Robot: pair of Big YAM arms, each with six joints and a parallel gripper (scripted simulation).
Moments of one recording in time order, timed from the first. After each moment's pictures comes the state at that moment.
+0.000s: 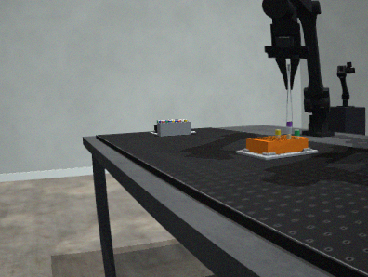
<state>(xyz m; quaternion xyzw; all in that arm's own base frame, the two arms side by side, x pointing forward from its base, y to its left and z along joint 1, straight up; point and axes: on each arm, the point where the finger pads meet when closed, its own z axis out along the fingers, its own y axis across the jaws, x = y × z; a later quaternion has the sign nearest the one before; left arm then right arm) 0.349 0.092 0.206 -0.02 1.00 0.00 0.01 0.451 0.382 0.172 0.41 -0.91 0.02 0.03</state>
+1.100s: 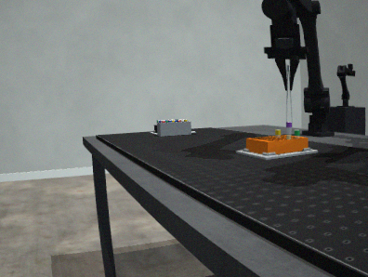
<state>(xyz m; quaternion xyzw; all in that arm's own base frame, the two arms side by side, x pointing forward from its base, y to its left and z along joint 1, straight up) 0.349 0.092 0.206 -0.02 1.00 0.00 0.01 0.451 0.380 0.170 0.41 -0.91 0.02 0.03</state>
